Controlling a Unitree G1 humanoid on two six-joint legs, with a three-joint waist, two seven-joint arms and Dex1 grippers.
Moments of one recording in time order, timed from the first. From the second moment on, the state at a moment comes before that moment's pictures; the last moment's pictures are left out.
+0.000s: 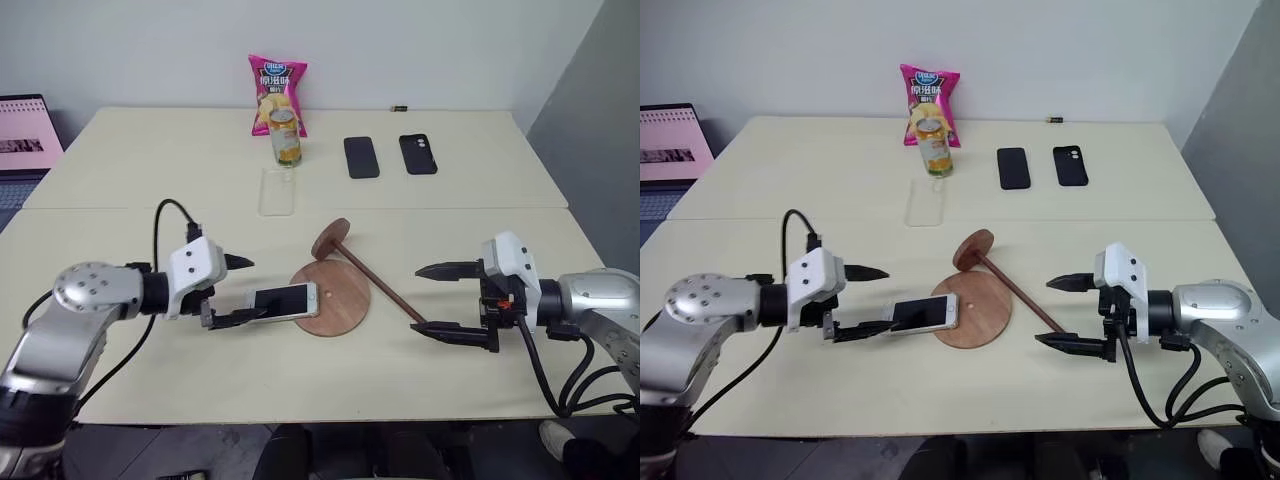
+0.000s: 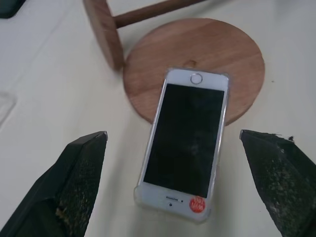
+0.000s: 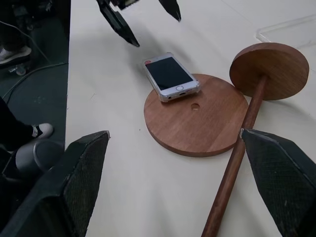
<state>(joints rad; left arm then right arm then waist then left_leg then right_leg) -0.32 0.91 -0.03 -0.11 -0.29 0.28 -1.19 -0.22 -0.87 -0.08 -0.59 0.69 0.72 0.99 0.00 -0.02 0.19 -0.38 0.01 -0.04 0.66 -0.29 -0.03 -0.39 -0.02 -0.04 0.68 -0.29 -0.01</state>
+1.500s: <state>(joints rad) -0.50 0.77 -0.25 0.22 -0.05 0.06 -1.30 -0.19 -0.87 -0.07 -0.67 0.72 0.79 0.87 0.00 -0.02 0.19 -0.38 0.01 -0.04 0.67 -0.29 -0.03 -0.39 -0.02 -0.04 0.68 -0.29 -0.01</state>
